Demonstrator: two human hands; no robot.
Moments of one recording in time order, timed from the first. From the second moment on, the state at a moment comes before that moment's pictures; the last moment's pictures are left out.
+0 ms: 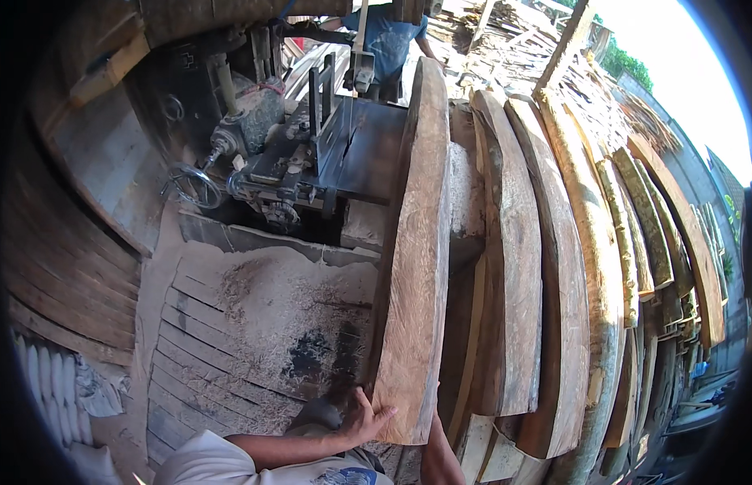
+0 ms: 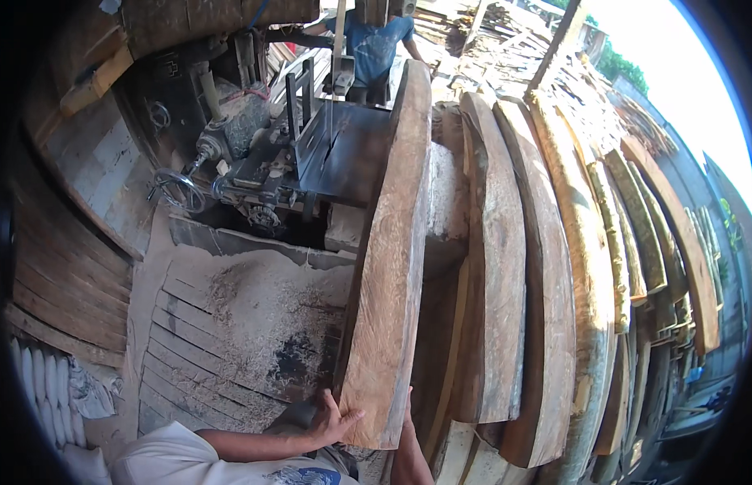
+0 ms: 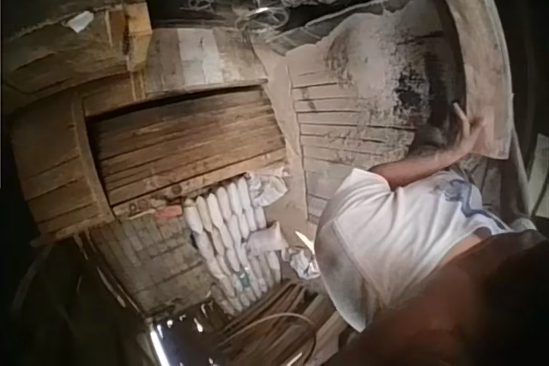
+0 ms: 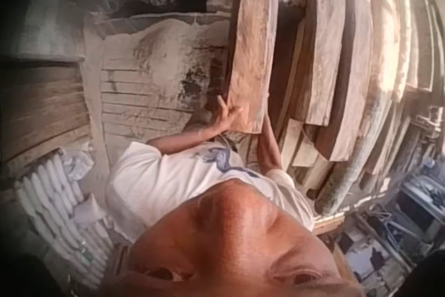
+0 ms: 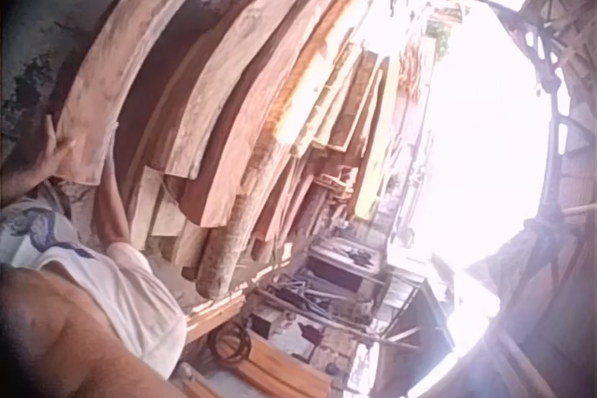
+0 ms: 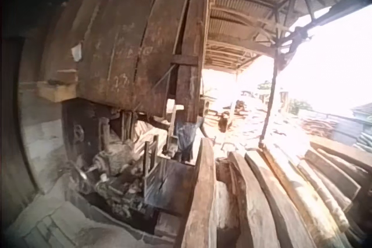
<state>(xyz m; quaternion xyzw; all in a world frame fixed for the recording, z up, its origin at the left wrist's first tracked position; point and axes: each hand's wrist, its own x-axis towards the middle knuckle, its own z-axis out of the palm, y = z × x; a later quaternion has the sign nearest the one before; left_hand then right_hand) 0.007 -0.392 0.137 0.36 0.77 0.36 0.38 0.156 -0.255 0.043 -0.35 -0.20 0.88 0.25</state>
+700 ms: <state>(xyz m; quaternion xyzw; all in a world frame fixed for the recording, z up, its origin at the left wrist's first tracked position) -0.017 -0.356 0.015 -0.02 0.61 0.52 0.60 0.143 -0.184 0.057 -0.34 -0.34 0.85 0.20</state>
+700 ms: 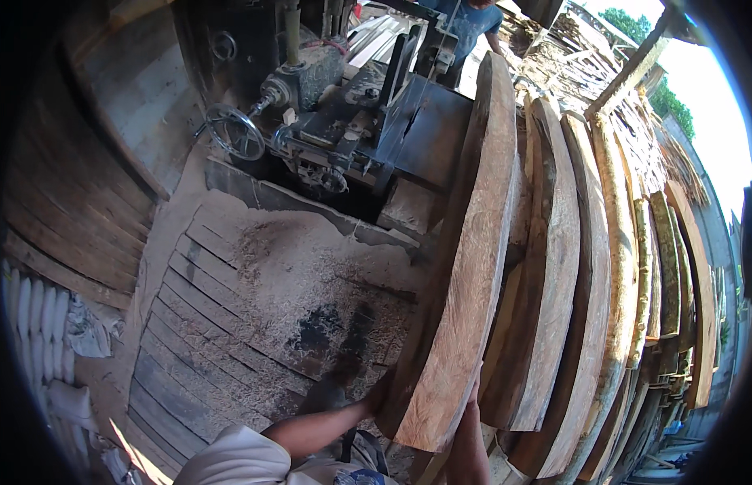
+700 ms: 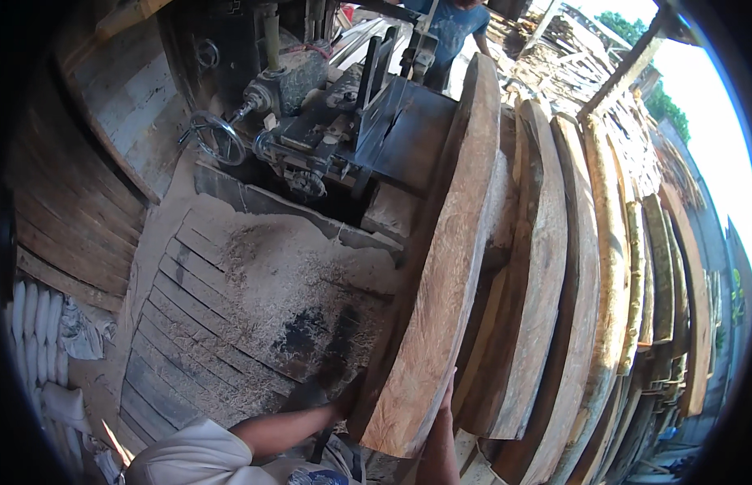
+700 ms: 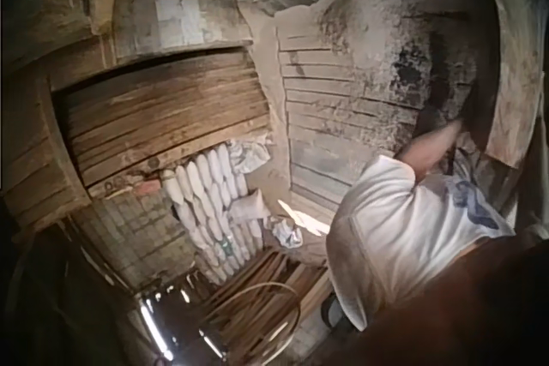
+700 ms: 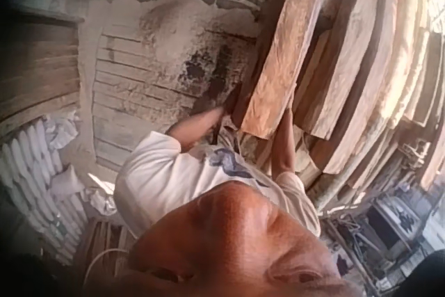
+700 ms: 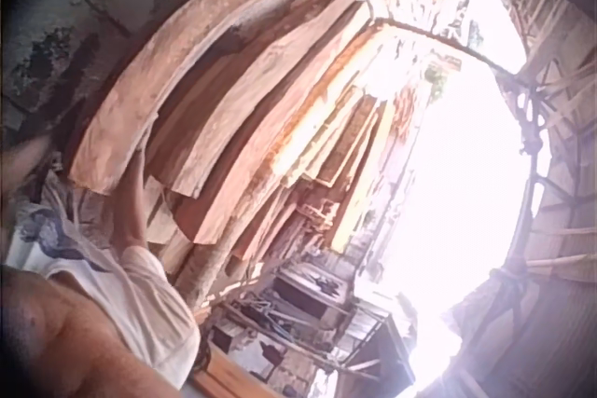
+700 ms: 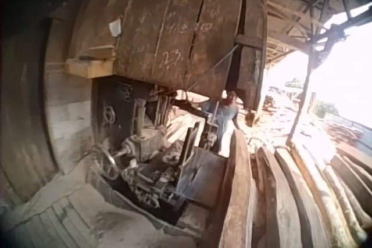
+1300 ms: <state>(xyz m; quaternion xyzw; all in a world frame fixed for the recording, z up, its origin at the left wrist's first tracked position) -0.004 -0.630 0.034 -0.07 0.35 0.60 0.71 0.137 -0.440 0.080 -0.34 -0.24 0.89 0.19</state>
